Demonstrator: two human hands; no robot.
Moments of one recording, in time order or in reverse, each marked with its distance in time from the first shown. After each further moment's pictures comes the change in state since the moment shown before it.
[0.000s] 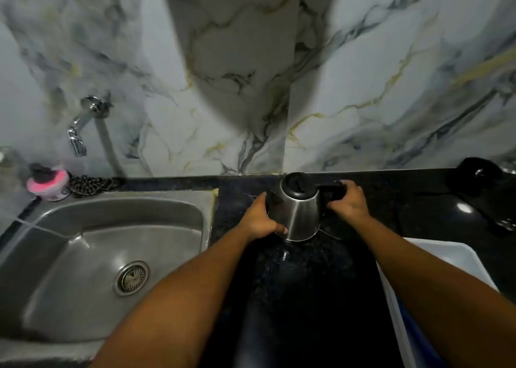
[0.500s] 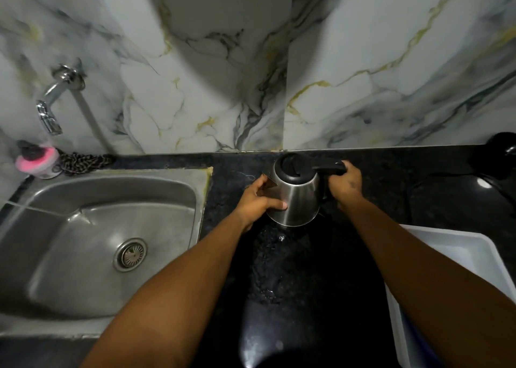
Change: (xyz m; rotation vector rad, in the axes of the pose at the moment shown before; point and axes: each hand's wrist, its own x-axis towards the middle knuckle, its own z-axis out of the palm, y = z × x) left_hand 0.020 -0.010 0.027 -0.480 0.083 -0.126; right_hand 0.043 0.013 0.040 0.338 0.094 0.155
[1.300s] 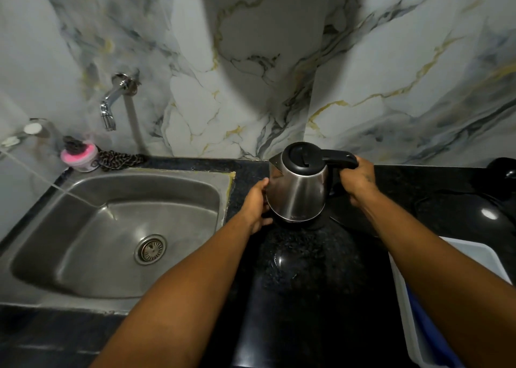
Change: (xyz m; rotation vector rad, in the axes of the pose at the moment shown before) left_hand -0.061 0.037 -0.033 -0.271 0.115 -0.324; right_hand -0.062 -0.068 -0.013 0.053 -0.095 -0.049
